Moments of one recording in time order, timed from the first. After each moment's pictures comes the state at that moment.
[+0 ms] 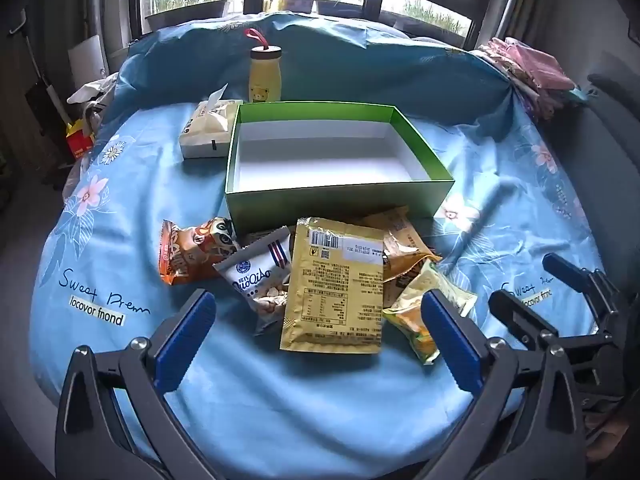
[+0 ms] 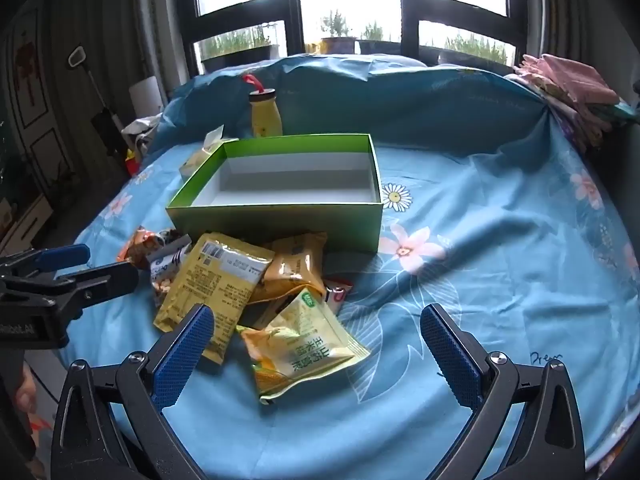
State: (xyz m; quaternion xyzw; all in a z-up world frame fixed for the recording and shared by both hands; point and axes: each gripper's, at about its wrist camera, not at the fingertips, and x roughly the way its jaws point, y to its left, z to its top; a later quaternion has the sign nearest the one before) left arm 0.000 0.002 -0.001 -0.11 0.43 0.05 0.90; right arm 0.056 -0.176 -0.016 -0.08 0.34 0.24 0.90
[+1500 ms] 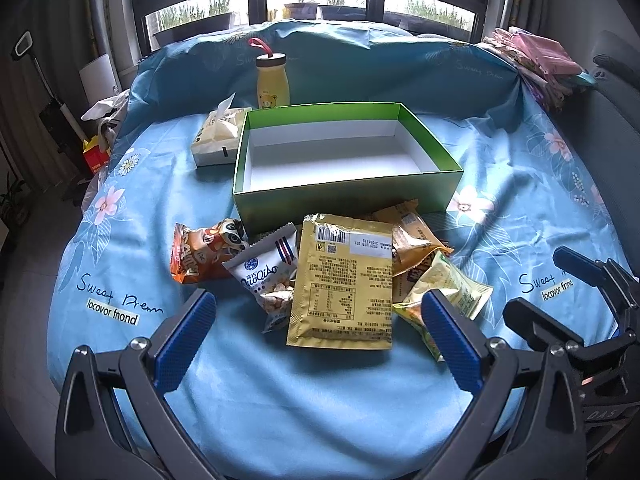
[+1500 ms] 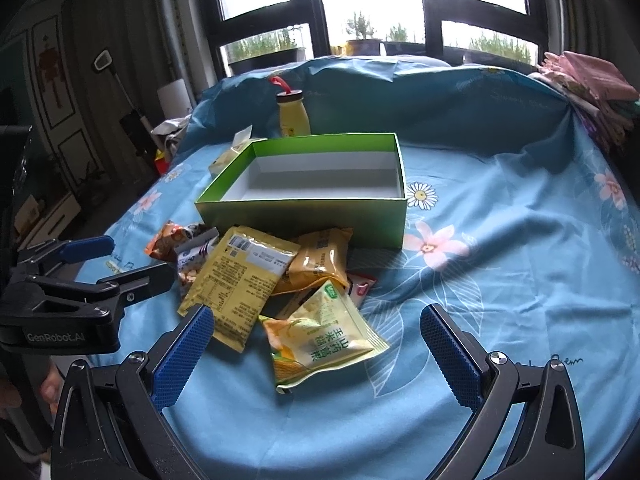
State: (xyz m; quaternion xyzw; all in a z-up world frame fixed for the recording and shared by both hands) left arm -0.004 -0.021 -0.003 -0.05 0.41 0.10 0.91; right arm 0.054 -0.188 -0.021 -0.05 0.34 0.30 0.89
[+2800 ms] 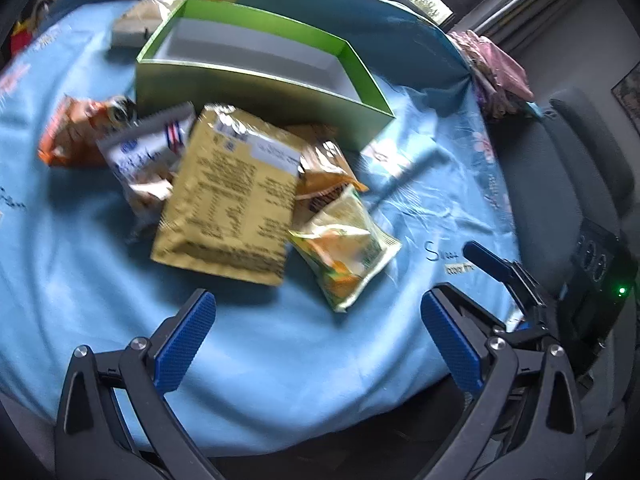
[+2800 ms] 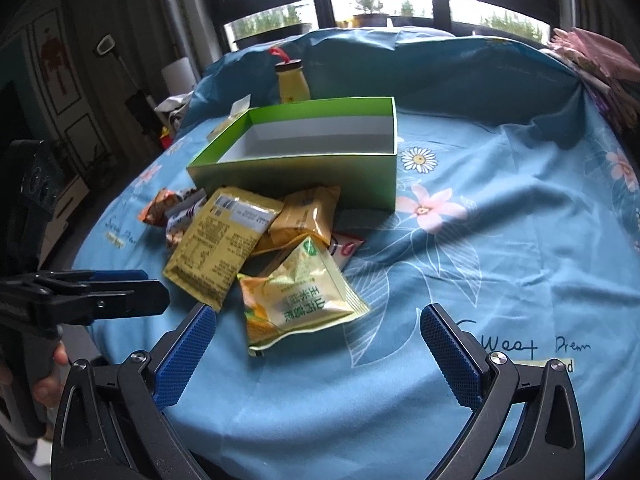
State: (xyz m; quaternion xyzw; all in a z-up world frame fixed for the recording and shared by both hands) left arm -0.008 -0.028 -0.056 -0.26 0.47 -0.08 0.84; right arm 0.065 -0.211 -0.048 -0.08 0.38 0.33 0.86
